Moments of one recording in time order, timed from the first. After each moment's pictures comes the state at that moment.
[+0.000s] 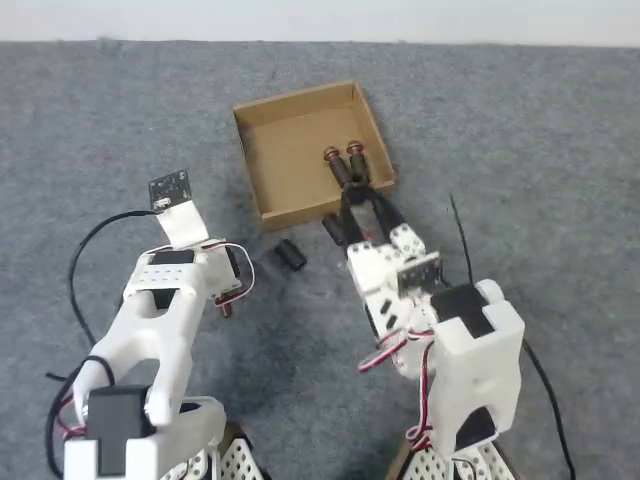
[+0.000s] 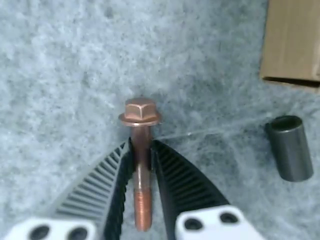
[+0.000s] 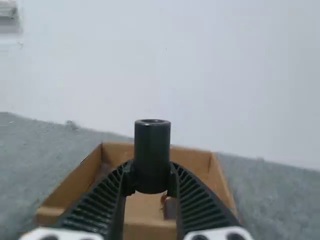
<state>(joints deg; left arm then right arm) -8.4 -12.7 58.9 40.1 23.6 -26.4 24.3 76.0 -98.5 0.5</state>
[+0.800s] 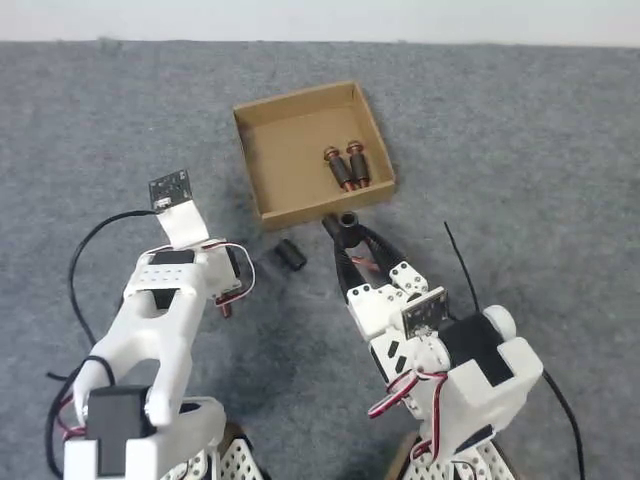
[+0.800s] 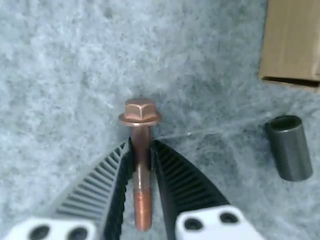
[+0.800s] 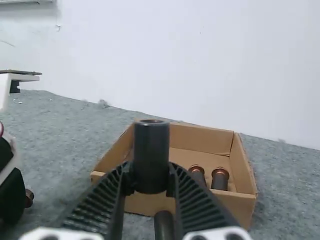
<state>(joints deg) -8.1 -12.7 58.9 40.1 23.7 -30.9 11.7 93.2 -99.3 0.5</state>
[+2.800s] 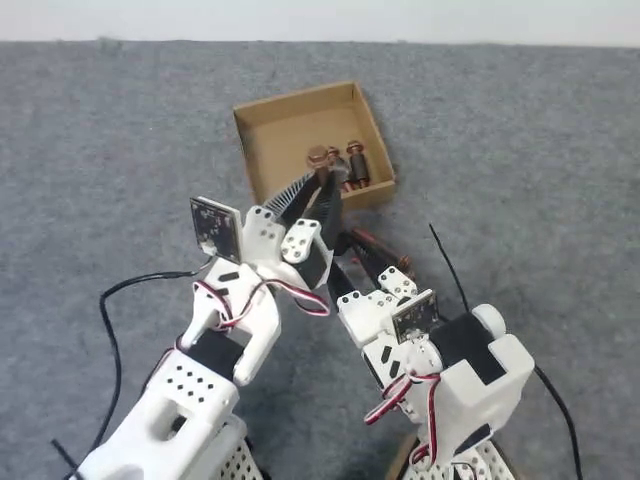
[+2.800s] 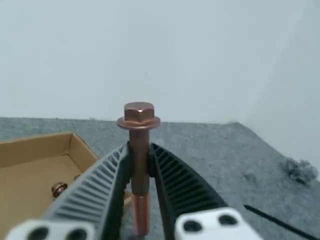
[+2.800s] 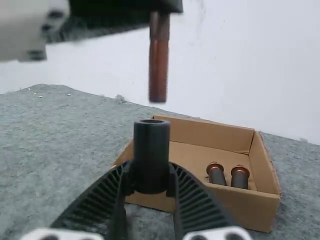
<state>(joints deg) 23.2 -57.9 80.0 -6.7 23.7 -34.3 13.0 93.2 -99.3 0.5</state>
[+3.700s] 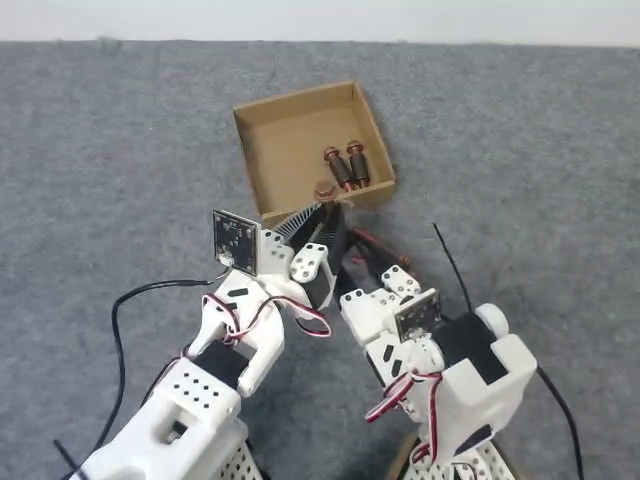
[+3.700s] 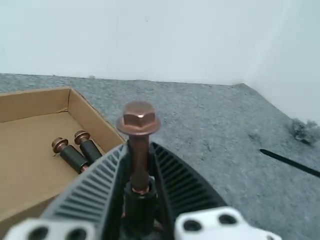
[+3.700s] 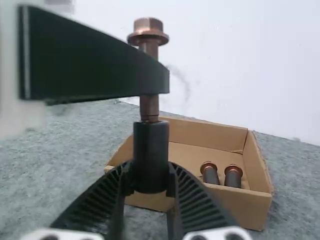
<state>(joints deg) 25.2 -57.9 87.0 -6.7 23.3 -32.8 13.0 93.2 -99.3 0.7</state>
